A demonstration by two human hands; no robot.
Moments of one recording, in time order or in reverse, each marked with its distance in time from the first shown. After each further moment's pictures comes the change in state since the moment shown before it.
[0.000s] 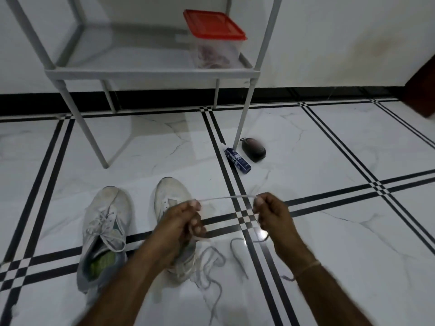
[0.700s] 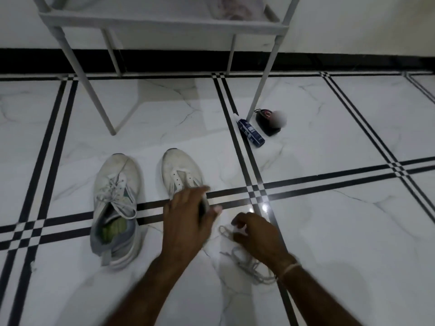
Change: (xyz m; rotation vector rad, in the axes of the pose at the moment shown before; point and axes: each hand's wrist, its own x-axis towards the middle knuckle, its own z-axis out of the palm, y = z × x) left_hand -0.012 -0.066 -0.019 1.176 0.352 0.549; right_hand -0.044 0.070 0.043 -0.941 -0.337 0.078
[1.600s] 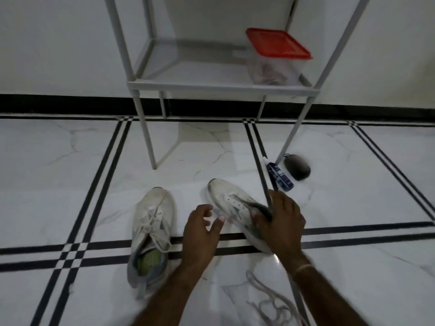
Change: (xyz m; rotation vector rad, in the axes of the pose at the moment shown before) left_hand 0.046 -0.017 -0.026 -0.432 0.090 -0.386; right_hand 0.081 -0.064 -0.050 -0.051 0.505 0.013
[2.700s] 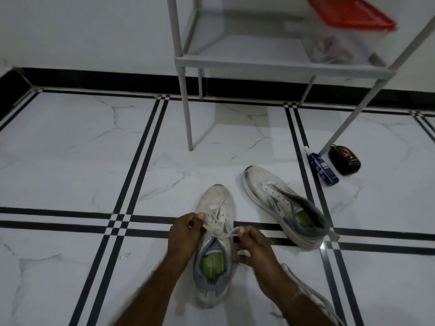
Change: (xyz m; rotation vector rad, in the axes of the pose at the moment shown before) left_hand 0.000 -0.090 -0.091 0.047 0.091 -0.267; right_hand -0.096 -0.077 0.069 1.149 -0.715 0.363
